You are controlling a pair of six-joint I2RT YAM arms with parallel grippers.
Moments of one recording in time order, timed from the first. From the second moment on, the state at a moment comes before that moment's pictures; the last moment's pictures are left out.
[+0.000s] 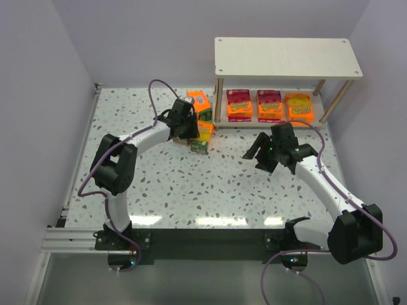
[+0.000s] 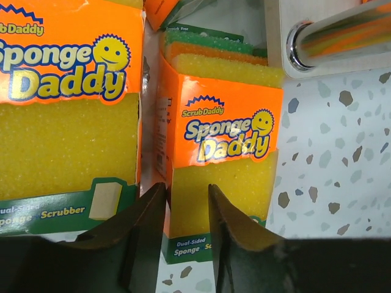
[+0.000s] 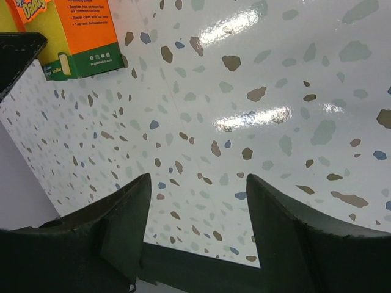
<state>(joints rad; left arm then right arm) -0.49 1.92 1.38 -0.29 0.02 -0.50 0.30 1.20 0.89 -0.62 -0.15 0.86</state>
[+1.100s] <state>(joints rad) -0.63 1.57 1.00 -0.46 0.47 0.01 0.30 1.31 0.96 -0.74 -0.29 0.44</state>
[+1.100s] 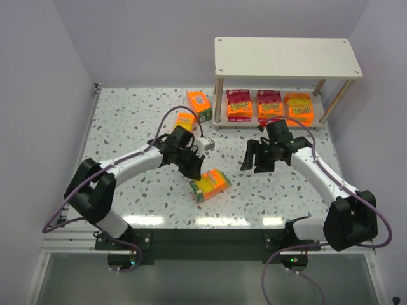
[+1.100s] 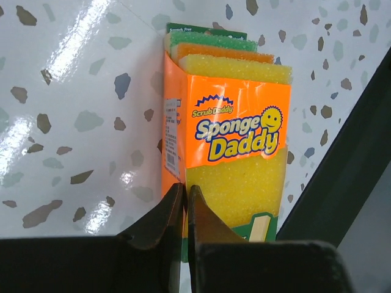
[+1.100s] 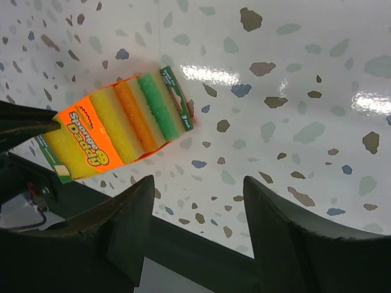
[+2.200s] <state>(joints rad) -0.57 1.17 1.11 -0.51 -0.02 -0.26 0.52 1.60 1.10 -0.67 -0.36 0.26</state>
